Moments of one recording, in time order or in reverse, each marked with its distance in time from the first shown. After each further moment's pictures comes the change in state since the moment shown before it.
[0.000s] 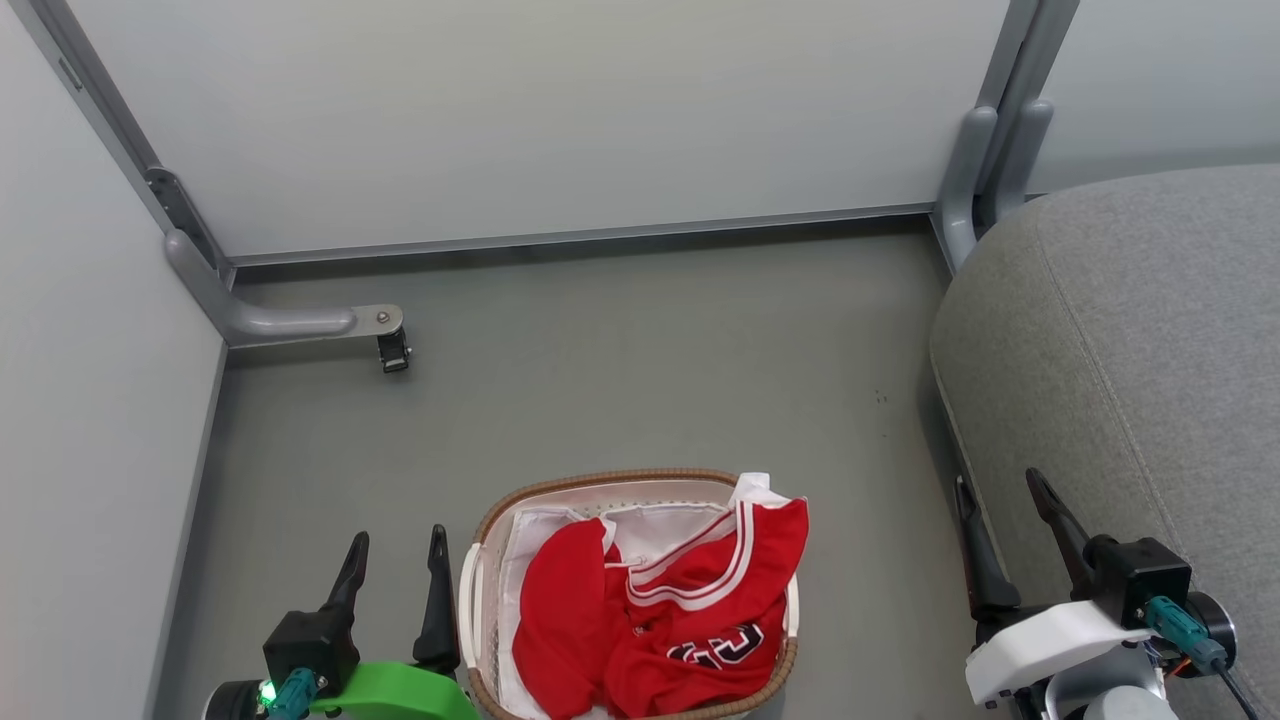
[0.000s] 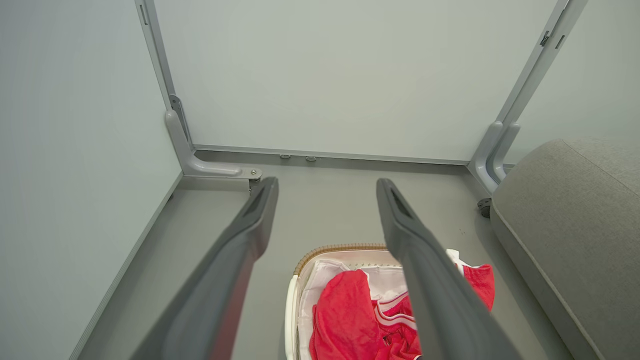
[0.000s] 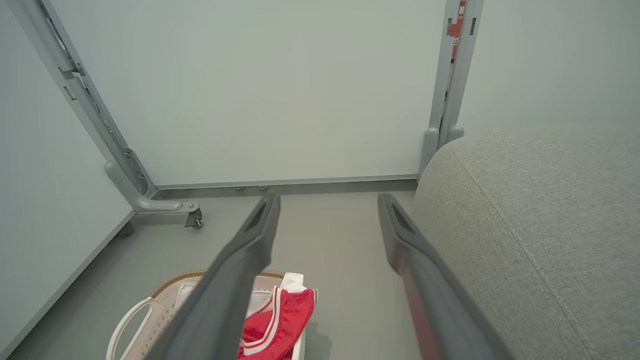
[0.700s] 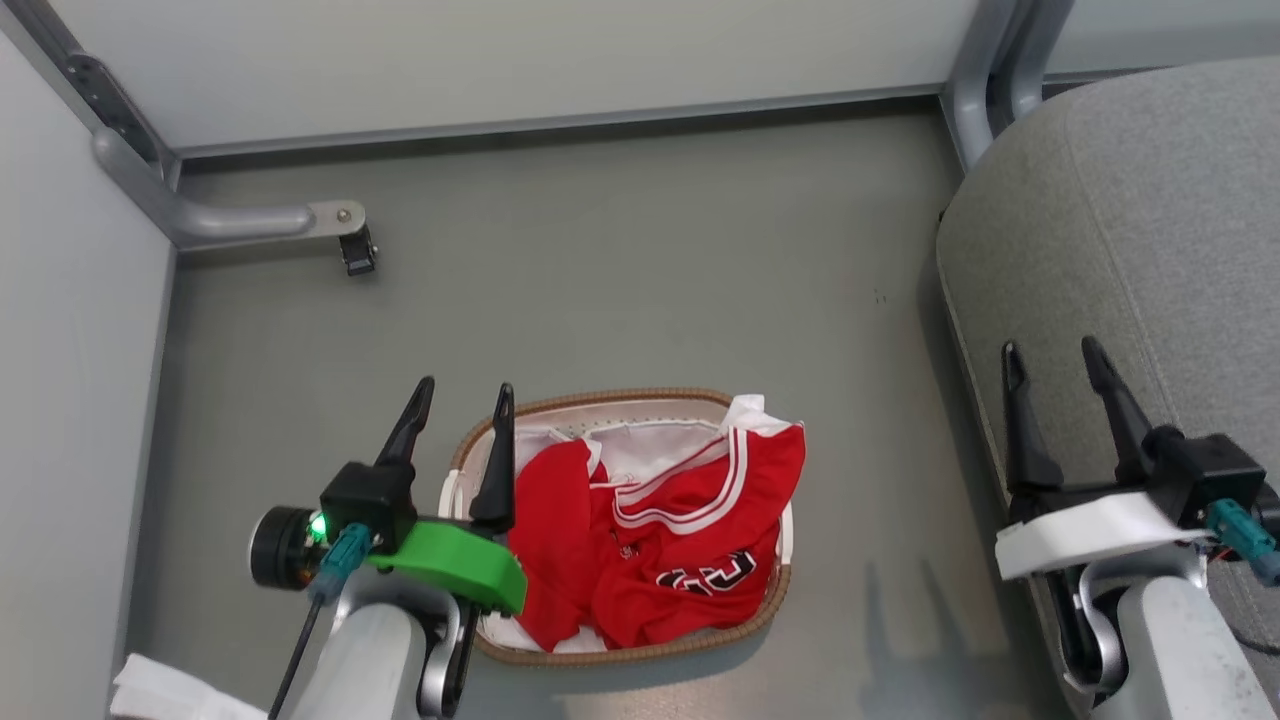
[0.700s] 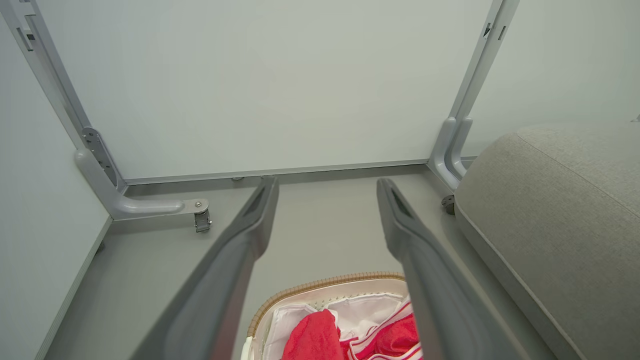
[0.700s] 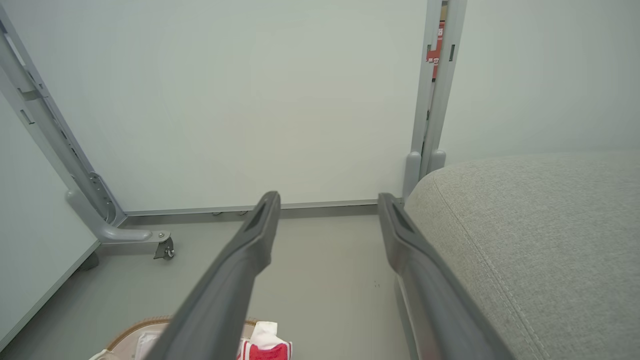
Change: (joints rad) left arm -0.232 0.001 -0.104 0.042 0.018 -0.044 -0.002; right arm -0.128 0.000 -0.066 -0.080 -0.019 0.000 0.000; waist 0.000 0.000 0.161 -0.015
